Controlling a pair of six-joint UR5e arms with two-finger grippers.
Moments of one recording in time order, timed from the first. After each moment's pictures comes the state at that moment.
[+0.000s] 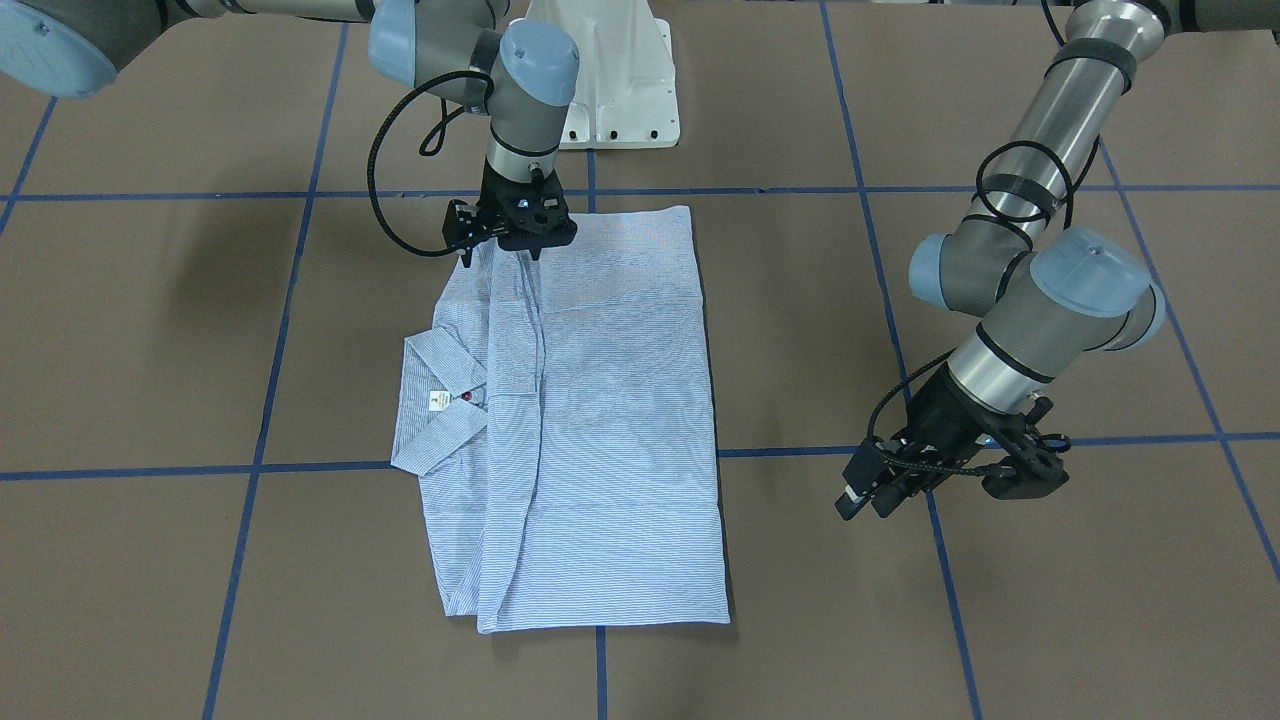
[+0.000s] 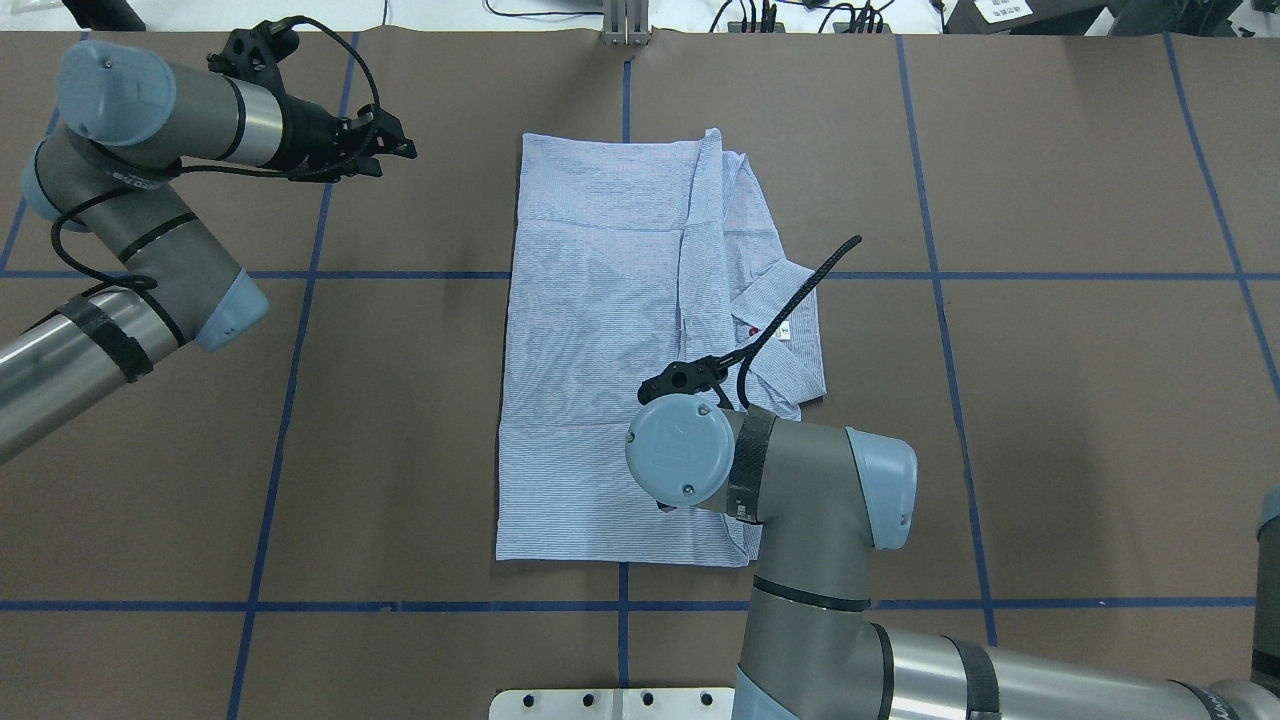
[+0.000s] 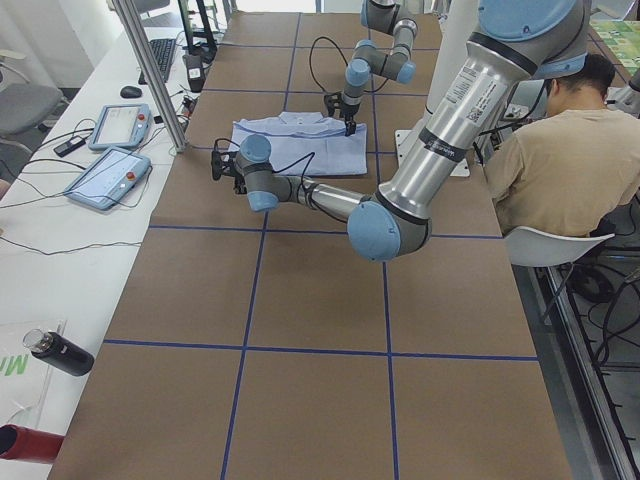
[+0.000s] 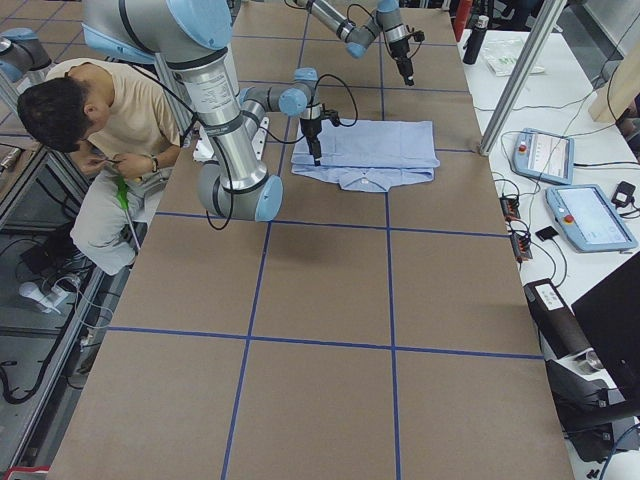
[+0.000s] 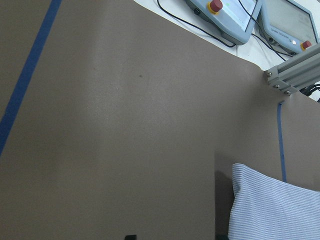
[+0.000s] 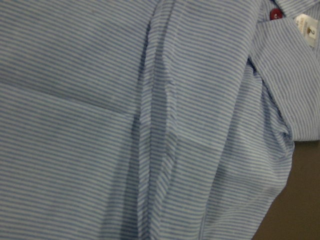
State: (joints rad) left arm -0.92 -2.15 -1.17 -2.65 -2.01 -1.42; right arm 0.31 -0.93 1.73 -1.86 1.60 1.01
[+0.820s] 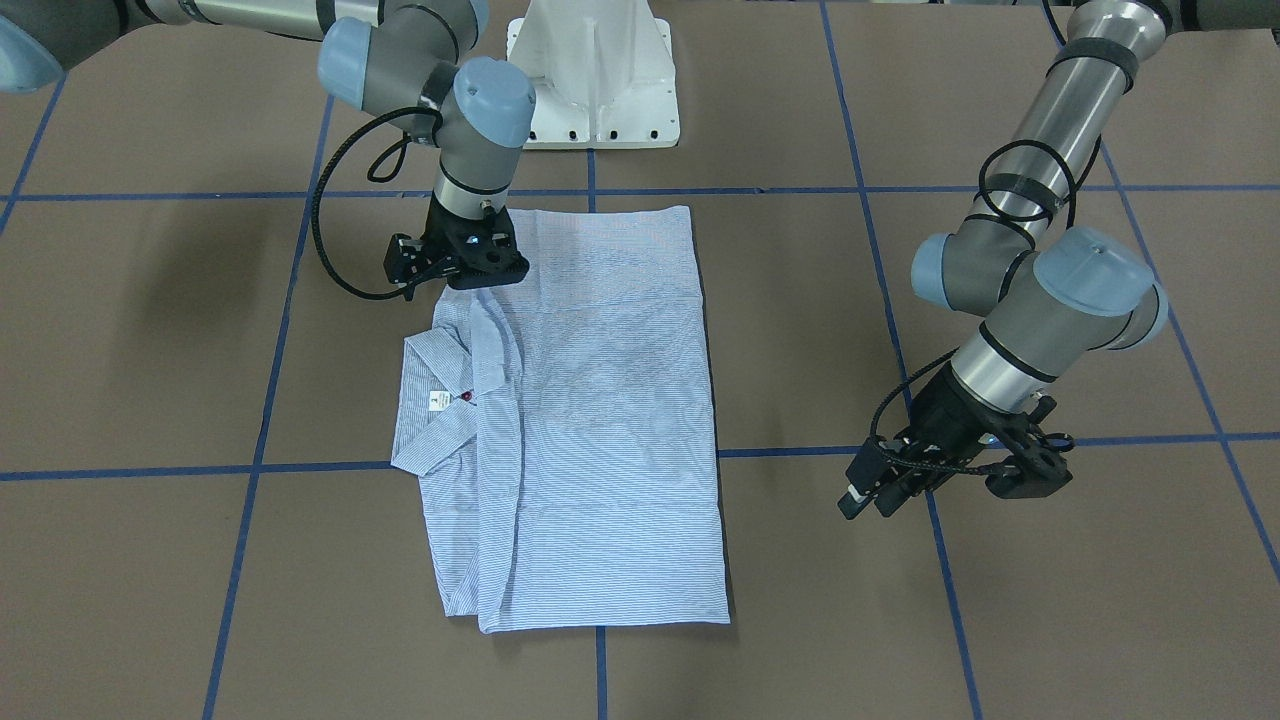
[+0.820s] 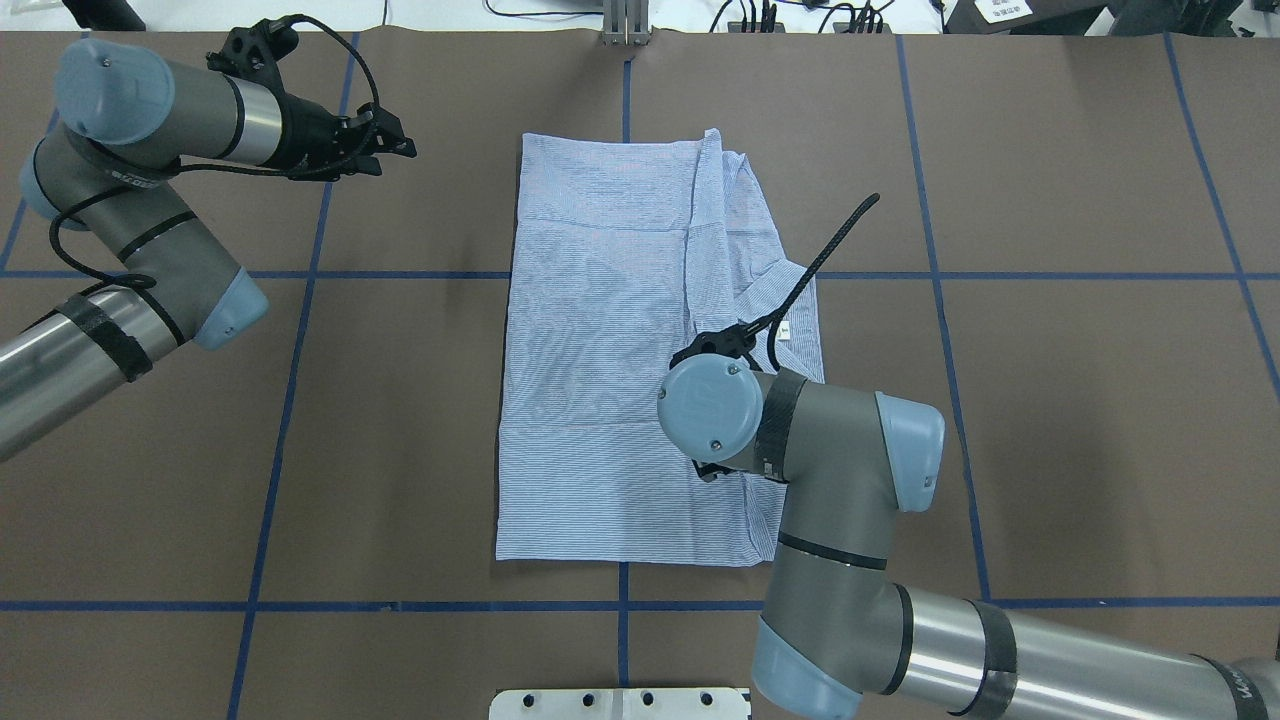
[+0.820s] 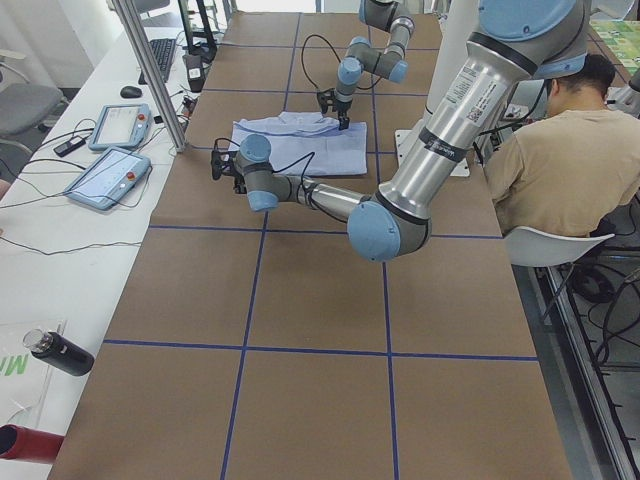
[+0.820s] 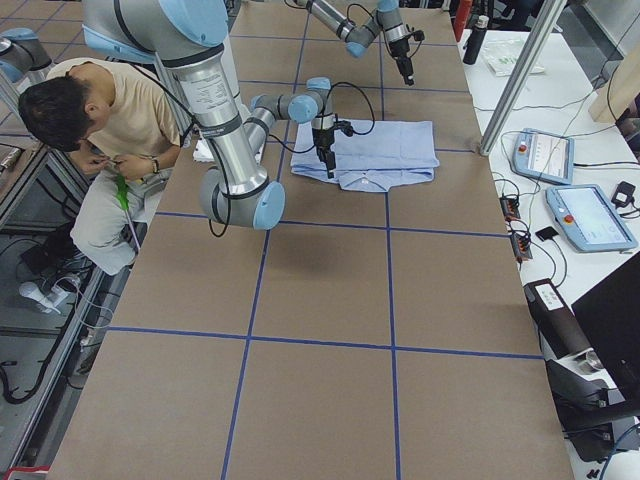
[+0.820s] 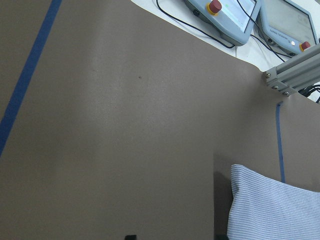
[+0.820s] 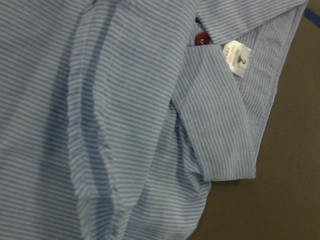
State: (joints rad) left arm -0.92 -2.14 -1.18 -2.65 -2.01 -1.41; right arm 0.40 -1.01 1.76 -1.90 1.61 0.85
